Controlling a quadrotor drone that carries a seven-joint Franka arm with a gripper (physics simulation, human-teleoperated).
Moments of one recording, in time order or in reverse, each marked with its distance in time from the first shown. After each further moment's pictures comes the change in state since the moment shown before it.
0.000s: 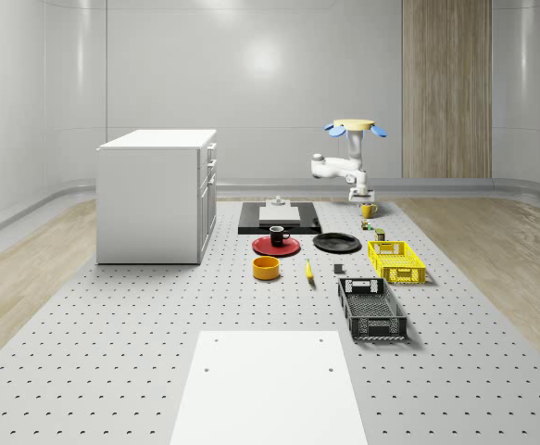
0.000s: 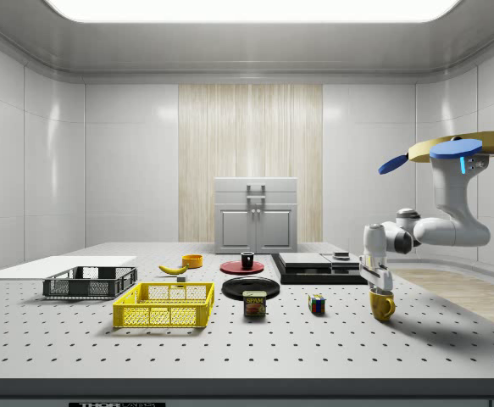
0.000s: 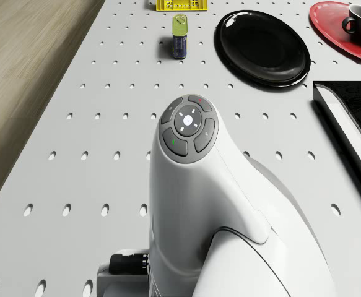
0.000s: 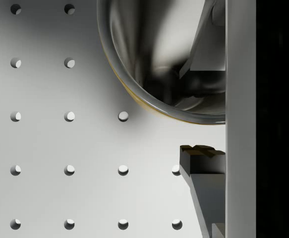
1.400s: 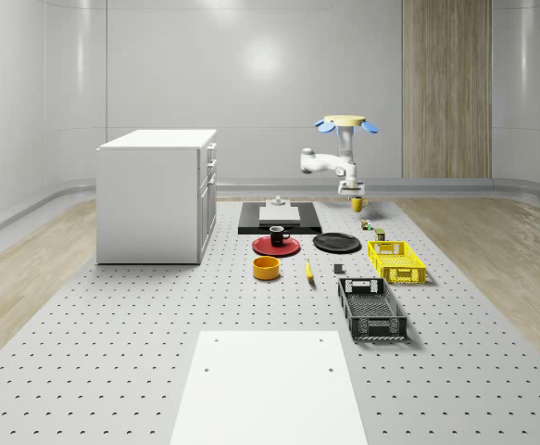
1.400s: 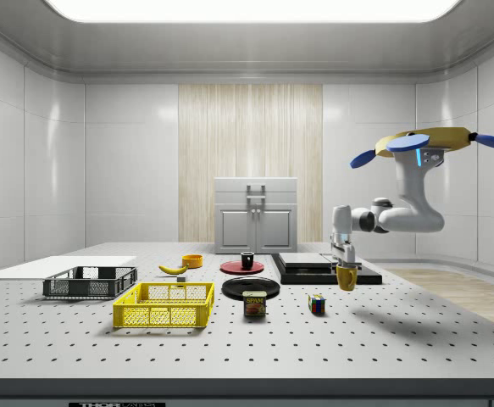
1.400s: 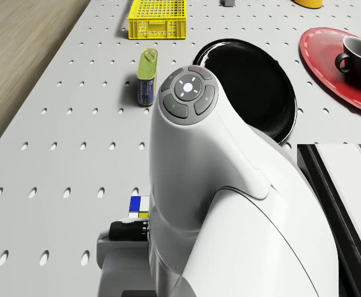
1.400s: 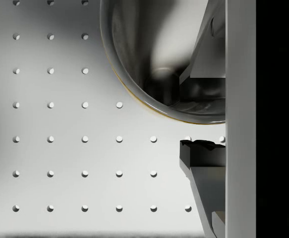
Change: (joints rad) arm 0.008 -0.019 0.140 -0.010 0.139 -0.023 -0.001
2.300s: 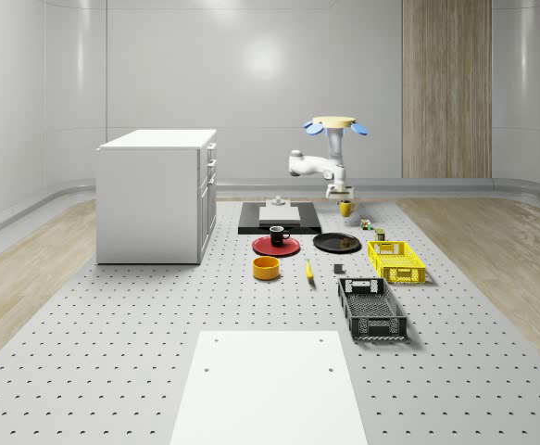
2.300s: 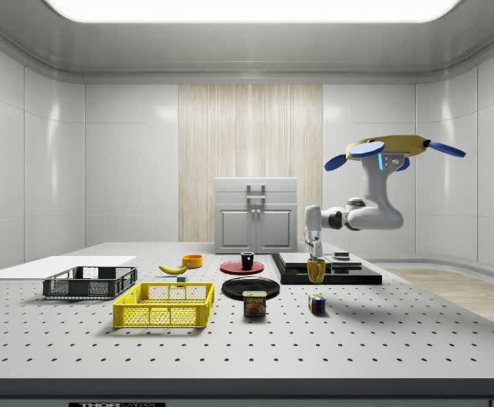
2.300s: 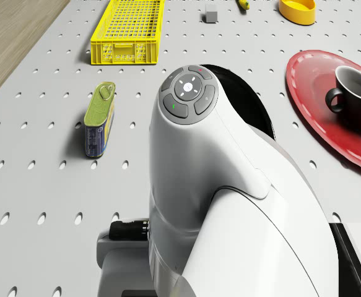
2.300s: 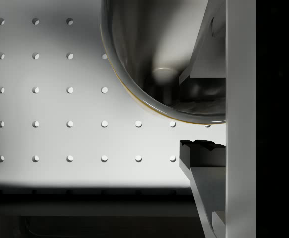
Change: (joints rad) arm 0.000 -0.011 0.002 0.000 0.005 0.010 0.000
